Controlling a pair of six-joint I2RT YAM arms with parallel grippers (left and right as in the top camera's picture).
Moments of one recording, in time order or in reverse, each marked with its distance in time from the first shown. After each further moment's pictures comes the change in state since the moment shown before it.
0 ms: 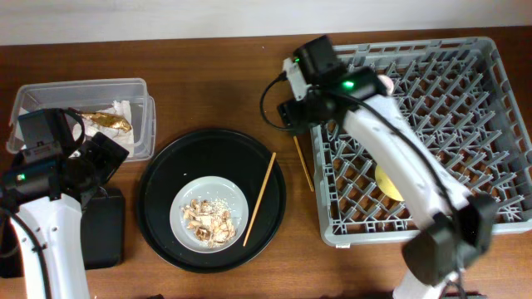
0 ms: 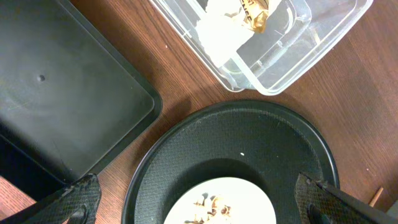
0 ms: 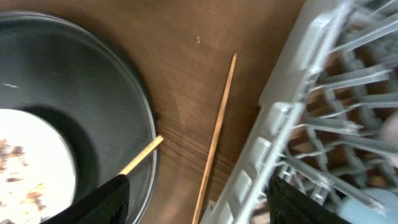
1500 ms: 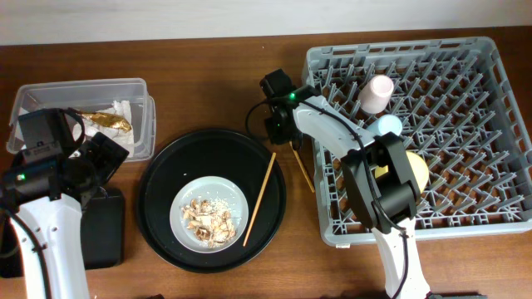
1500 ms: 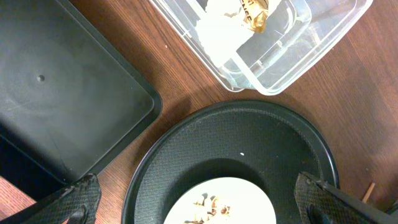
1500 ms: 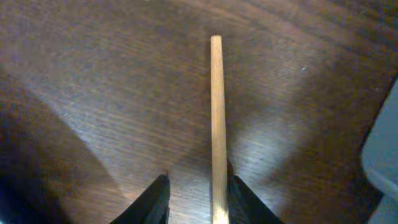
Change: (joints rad) left arm 0.000 0.000 0.000 0.000 0.000 0.000; right arm 0.032 0.442 0.013 0.232 0.068 0.180
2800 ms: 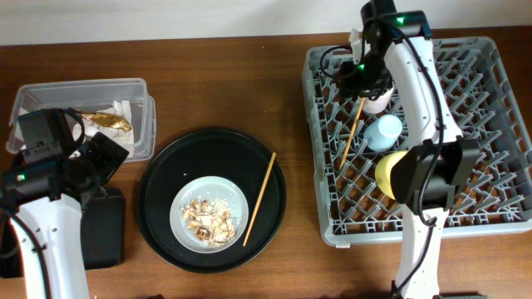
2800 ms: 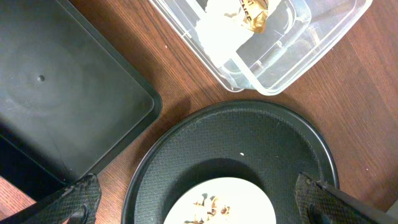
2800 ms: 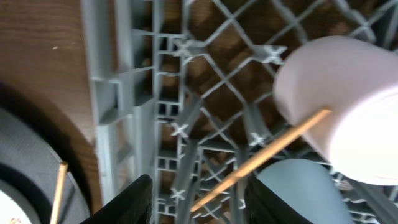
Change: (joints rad) left arm 0.000 -0.001 0.000 0.000 0.000 0.000; right arm -0.377 0.019 0.600 -0.670 -0.179 -0.166
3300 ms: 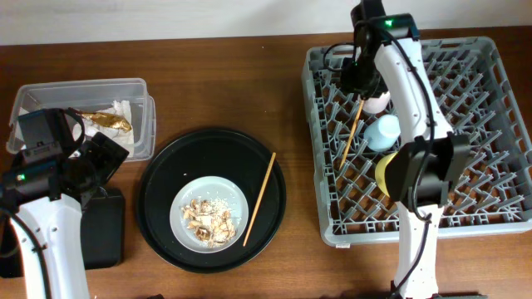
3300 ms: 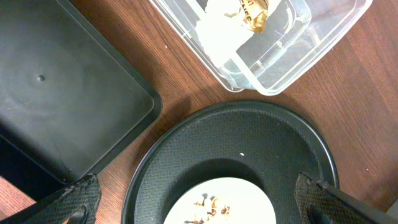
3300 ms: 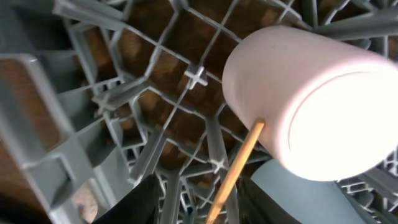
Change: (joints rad) left arm 0.000 0.000 0.000 0.000 0.000 0.000; right arm 0.018 0.045 -0.003 0.056 0.198 0.346
